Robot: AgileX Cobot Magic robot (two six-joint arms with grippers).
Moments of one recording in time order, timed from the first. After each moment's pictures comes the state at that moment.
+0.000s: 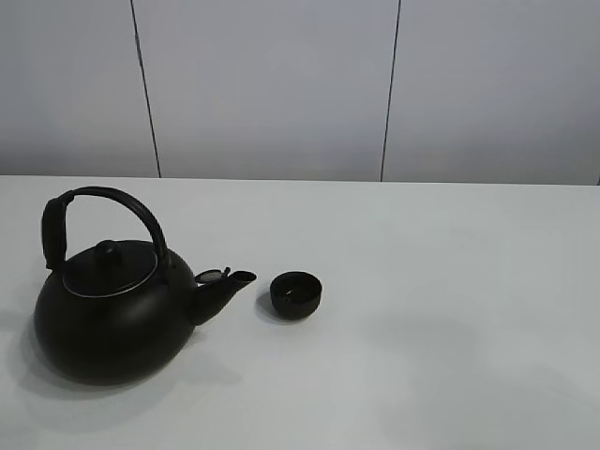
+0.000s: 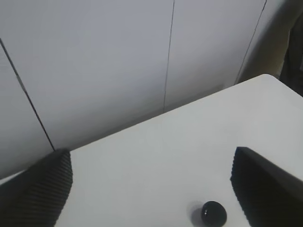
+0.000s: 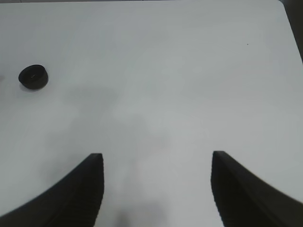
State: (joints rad) left arm -0.18 1.16 -1.30 -0.55 0.70 0.60; right arm 0.15 0.01 -0.47 -0.09 1.08 0.08
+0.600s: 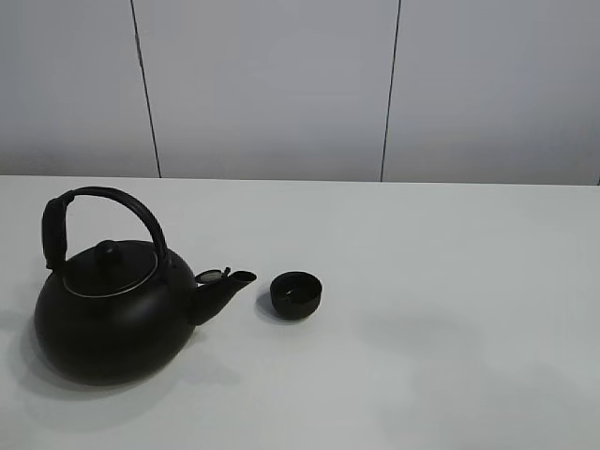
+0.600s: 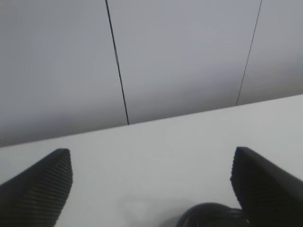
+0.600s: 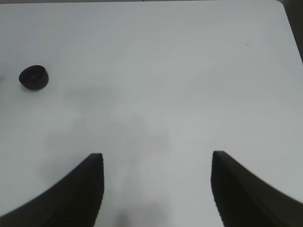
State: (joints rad) left arm -0.21 0.81 -0.89 -0.06 0.49 0.16; right arm 0.15 0.01 -0.47 -0.09 1.08 0.08
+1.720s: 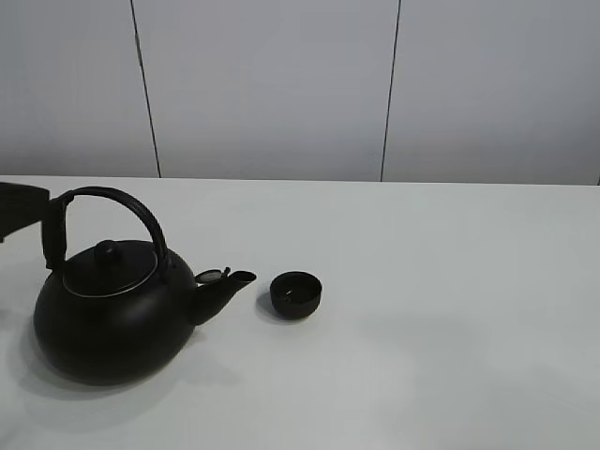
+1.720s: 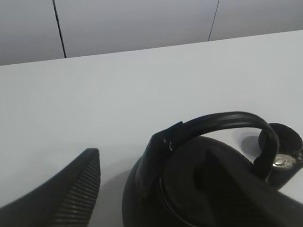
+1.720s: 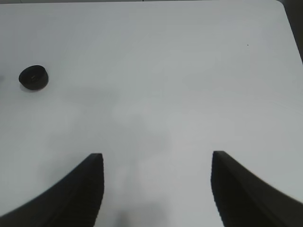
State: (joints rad) left arm -0.23 1.33 -0.23 0.25 -0.68 -0.16; right arm 0.15 0.01 -0.47 -0.09 1.08 0.08
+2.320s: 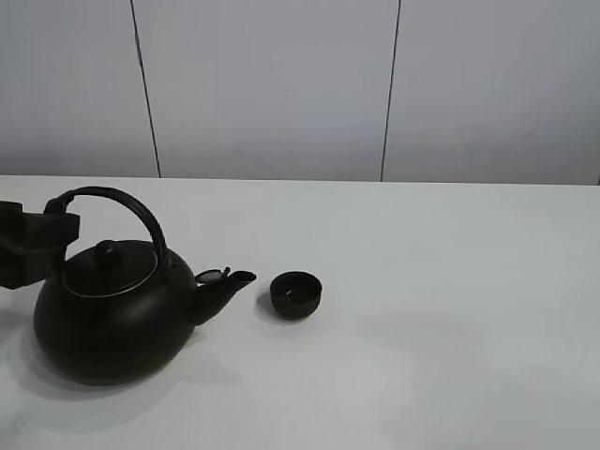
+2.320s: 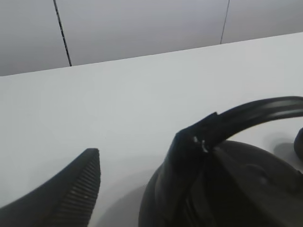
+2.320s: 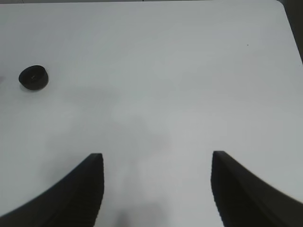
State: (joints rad) left arm -0.23 1.73 -0.24 0.16 -1.13 0.01; right arm 0.15 0.01 -0.47 -0.09 1.08 0.08
